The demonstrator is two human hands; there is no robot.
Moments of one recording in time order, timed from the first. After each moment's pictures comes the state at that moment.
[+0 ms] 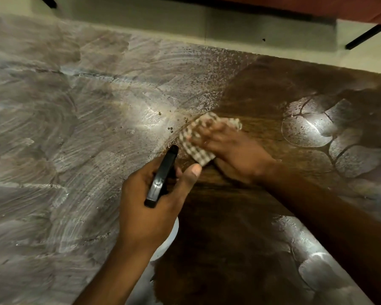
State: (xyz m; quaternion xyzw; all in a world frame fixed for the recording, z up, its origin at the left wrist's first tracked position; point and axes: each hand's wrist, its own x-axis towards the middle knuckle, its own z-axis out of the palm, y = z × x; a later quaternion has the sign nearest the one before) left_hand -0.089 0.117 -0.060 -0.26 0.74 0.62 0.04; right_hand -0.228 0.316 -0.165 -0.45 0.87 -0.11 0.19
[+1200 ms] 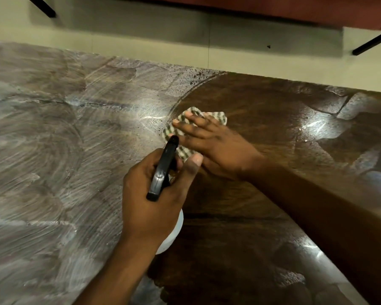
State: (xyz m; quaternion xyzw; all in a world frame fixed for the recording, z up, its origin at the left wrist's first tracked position) left_hand -0.165 0.077 -0.074 -0.25 0.75 0.62 0.02; right_hand -0.297 0.243 -0.164 -0.48 0.84 -0.11 0.22
